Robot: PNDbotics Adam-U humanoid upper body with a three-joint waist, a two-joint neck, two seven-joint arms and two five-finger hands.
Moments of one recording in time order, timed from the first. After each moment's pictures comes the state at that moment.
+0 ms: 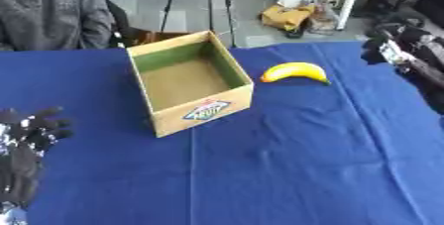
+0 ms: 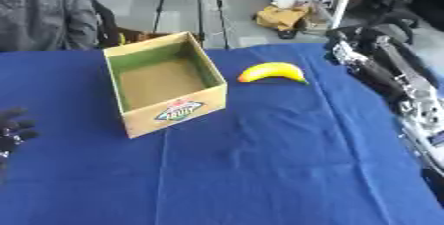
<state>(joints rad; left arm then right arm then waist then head) -0.27 0.20 0.00 -1.57 0.32 -0.15 -0.16 -0.33 -0.78 0.03 -1.77 -0.18 0.14 -0.04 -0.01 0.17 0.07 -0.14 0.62</state>
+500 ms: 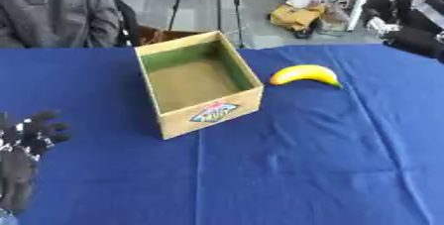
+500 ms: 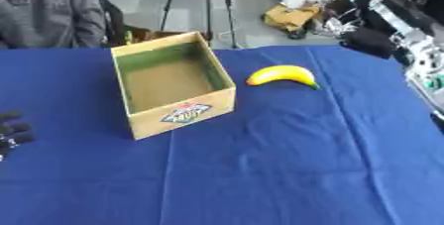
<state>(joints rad) -0.31 0.20 -0.02 -1.59 0.32 -0.14 -0.19 -0.56 -0.91 0.10 -1.53 -0.02 0.12 0.08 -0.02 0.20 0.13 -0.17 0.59</state>
